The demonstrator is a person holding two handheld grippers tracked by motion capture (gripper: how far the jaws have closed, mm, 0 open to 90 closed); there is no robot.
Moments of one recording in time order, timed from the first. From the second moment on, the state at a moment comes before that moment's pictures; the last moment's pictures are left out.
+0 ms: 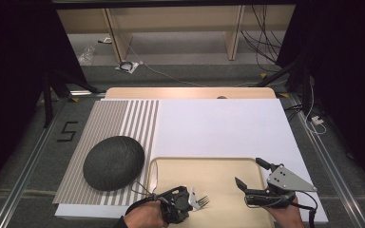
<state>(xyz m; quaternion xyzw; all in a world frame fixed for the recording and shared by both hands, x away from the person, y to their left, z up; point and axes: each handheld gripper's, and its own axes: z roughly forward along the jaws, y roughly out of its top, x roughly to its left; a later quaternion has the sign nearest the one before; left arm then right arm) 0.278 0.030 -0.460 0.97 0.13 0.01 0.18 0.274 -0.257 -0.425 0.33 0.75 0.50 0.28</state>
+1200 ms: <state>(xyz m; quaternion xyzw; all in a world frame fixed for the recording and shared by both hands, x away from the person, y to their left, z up) 0.305 0.061 -0.463 0.96 0.20 0.05 0.20 0.274 -0.257 -0.425 0.33 0.75 0.50 0.28</state>
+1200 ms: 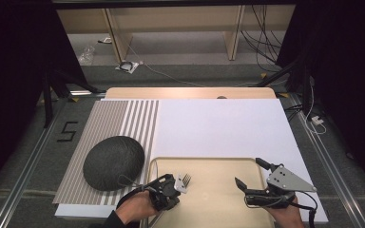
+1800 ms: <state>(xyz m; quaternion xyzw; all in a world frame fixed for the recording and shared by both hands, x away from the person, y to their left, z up) 0.315 0.081 -0.463 0.95 0.22 0.06 0.20 0.274 -0.257 -0.425 0.33 0.75 0.50 0.28</state>
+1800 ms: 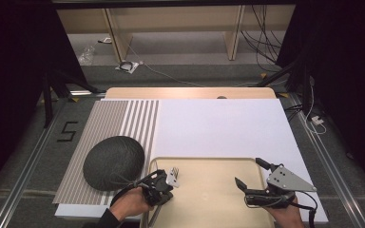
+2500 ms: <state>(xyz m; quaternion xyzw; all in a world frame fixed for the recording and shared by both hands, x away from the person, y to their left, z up) 0.322 0.097 -0.464 0.95 0.25 0.06 0.20 0.273 -0.256 -0.425 0.32 0.75 0.50 0.28</state>
